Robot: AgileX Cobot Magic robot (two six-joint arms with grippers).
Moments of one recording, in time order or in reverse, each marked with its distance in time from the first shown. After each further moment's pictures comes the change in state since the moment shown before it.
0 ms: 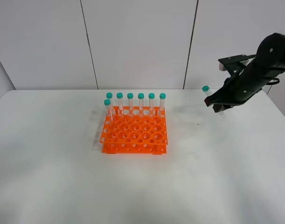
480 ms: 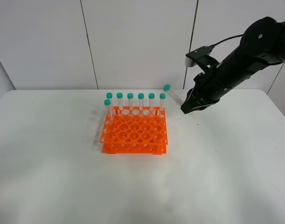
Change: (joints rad) left arm 0.000 0.000 0.000 0.000 0.000 0.000; right arm 0.192 -0.089 0.000 0.251 0.086 -0.369
